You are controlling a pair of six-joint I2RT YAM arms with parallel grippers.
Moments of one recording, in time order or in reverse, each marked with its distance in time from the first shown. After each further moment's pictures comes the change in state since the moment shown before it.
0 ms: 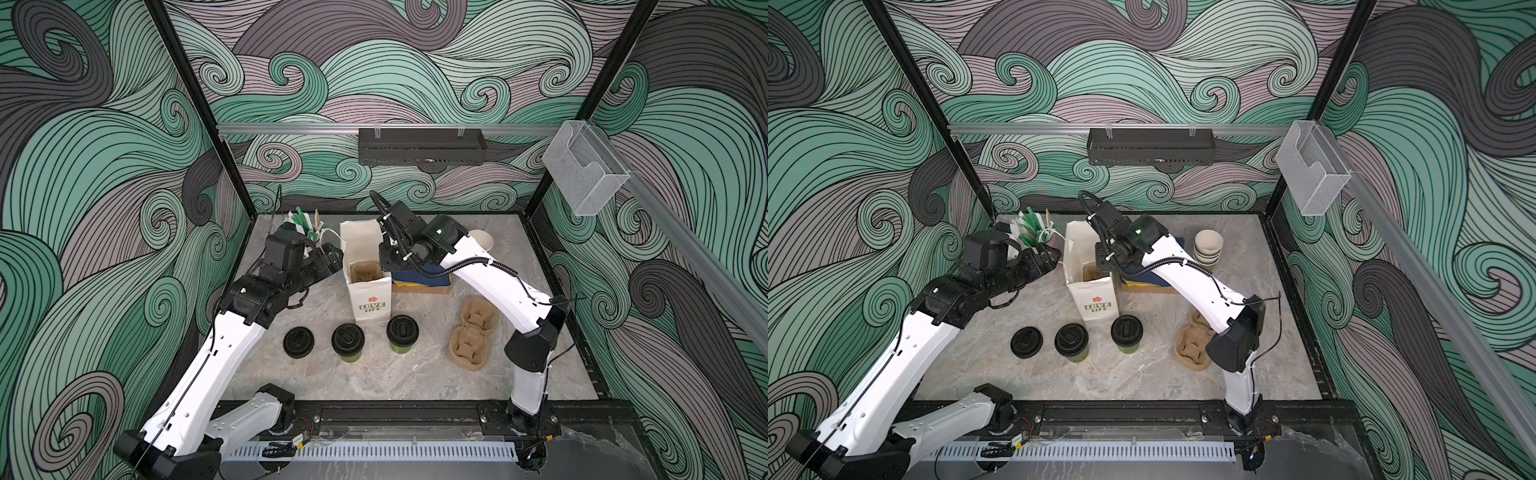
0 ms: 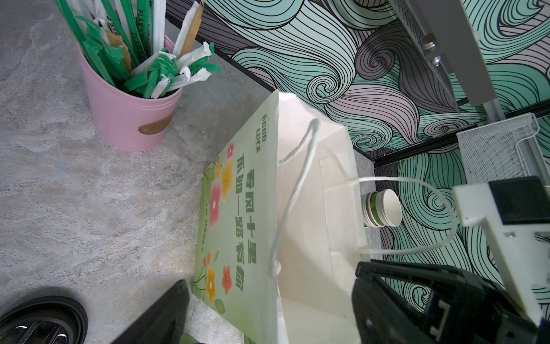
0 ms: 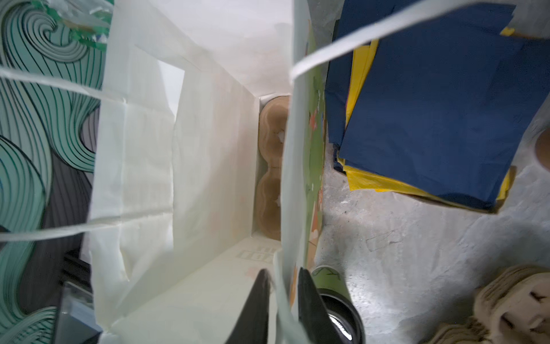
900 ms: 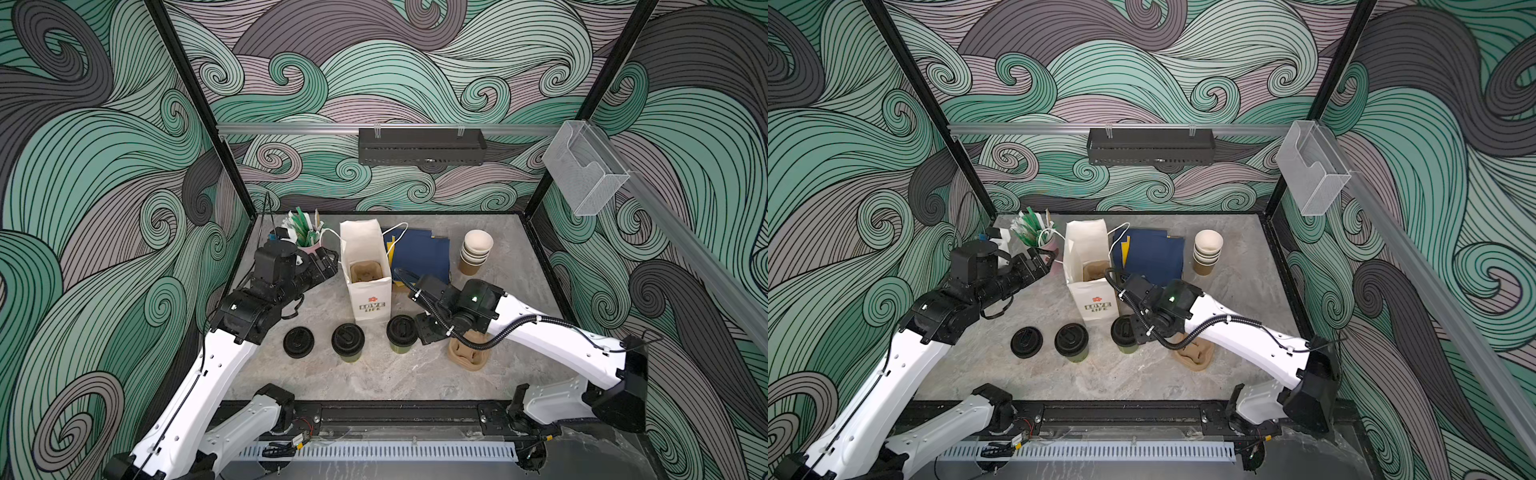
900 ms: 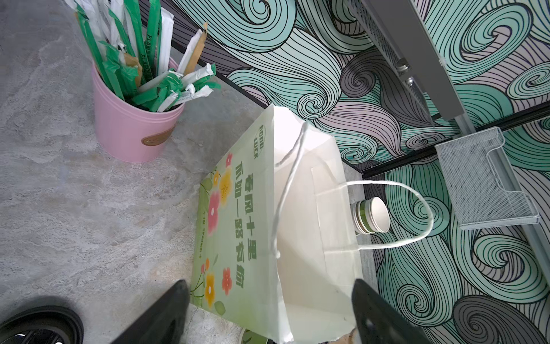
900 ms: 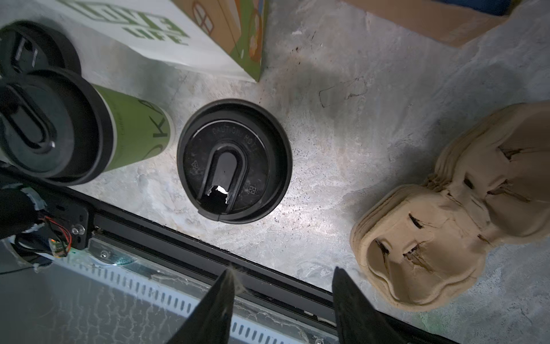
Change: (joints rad) left arm 0.000 -0.101 -0.072 0.054 -0.026 -0.007; right arm 0.162 -0.505 -0.852 0.091 -0.009 0.017
